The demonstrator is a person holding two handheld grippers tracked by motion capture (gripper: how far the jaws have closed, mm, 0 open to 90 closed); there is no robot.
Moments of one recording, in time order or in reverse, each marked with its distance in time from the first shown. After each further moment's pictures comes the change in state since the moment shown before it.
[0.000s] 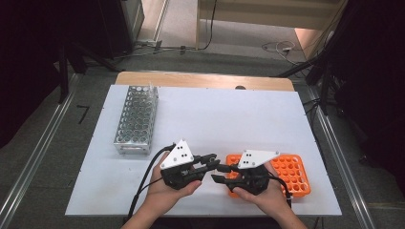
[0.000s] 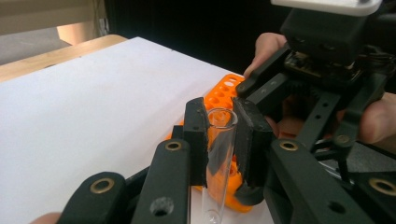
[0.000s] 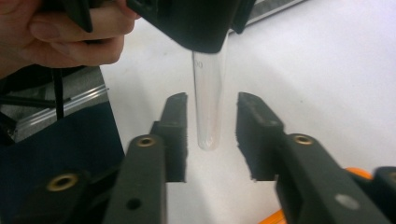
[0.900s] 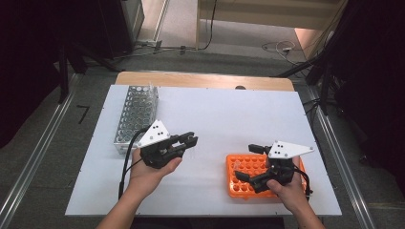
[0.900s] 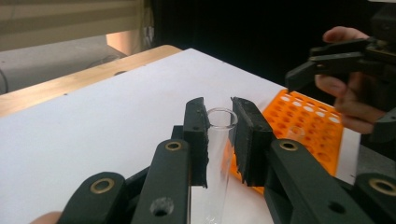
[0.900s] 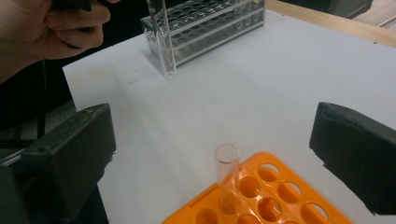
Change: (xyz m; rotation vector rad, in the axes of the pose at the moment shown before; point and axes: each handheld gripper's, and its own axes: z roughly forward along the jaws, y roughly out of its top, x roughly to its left) left arm 0.053 0.013 -0.031 -0.036 0.150 -0.028; right arm -0.034 -0.014 -0.049 -0.136 -0.094 0.067
